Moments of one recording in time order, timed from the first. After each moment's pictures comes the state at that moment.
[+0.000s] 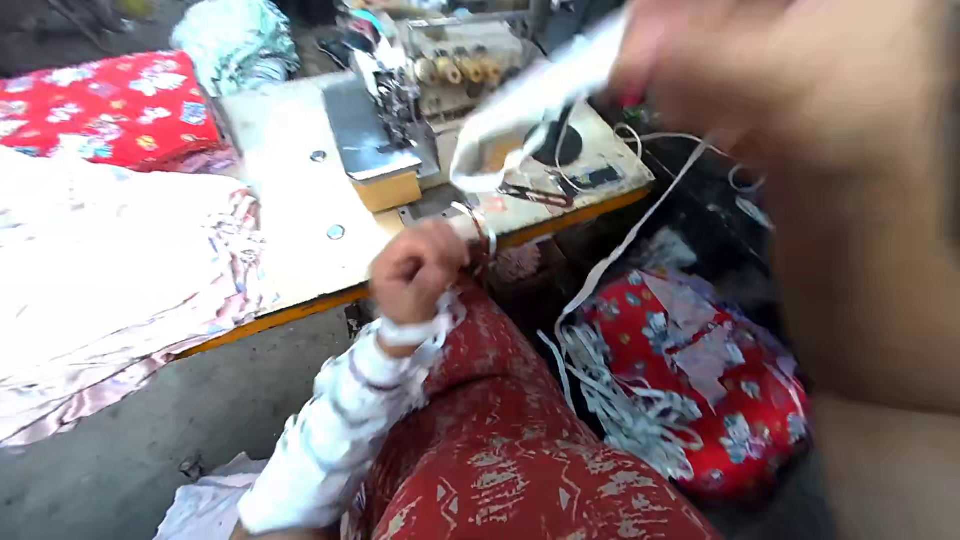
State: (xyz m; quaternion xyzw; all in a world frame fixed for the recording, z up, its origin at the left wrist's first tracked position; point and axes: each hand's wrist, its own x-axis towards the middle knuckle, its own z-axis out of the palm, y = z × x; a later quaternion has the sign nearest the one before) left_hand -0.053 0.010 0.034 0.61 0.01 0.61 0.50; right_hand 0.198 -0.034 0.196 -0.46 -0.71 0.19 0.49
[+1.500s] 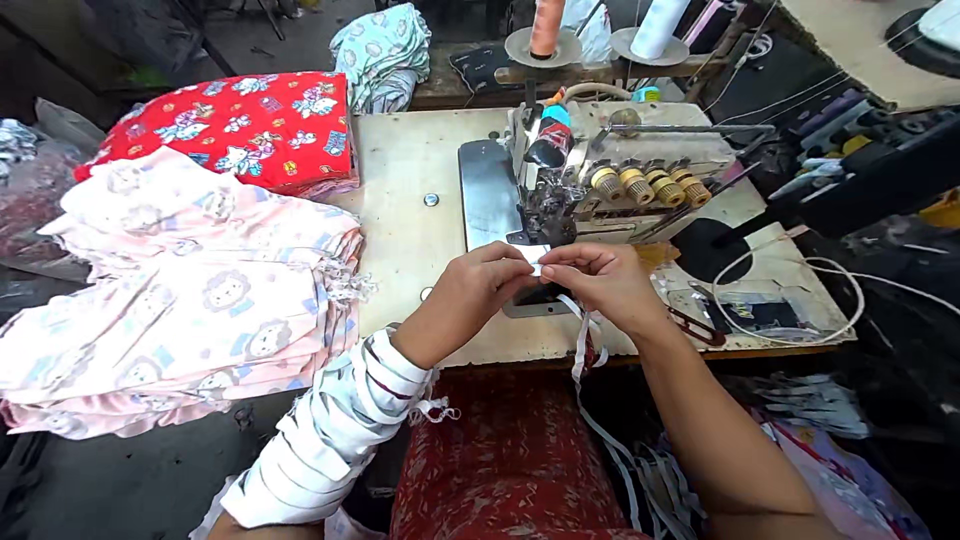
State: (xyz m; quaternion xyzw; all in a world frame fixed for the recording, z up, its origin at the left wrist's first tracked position) left_hand -0.114 0.155 0.039 0.86 0.32 0.37 0.17; right_hand 0.102 0.147 0.042 -0.49 -0.63 0.44 0.41
